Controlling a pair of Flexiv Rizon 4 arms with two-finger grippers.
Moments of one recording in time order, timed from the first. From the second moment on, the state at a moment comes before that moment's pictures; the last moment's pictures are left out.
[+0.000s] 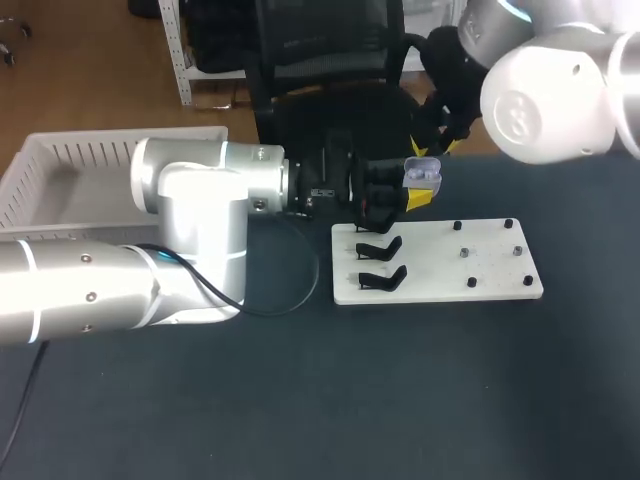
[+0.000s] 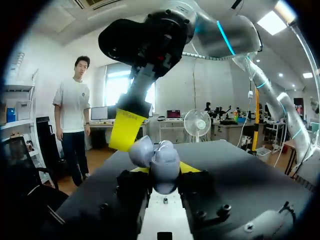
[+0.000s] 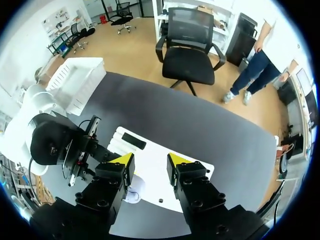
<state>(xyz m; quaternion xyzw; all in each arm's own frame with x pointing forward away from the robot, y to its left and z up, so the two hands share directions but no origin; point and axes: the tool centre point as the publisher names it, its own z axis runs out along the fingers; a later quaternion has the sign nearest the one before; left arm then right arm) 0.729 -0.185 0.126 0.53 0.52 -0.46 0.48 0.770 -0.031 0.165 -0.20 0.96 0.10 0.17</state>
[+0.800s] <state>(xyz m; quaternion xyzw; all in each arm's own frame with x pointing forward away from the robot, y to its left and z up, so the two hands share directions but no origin) 0.762 -0.151 0.142 0.53 0.52 -0.42 0.52 0.750 -0.082 0.183 -0.09 0.97 0.10 0.20</state>
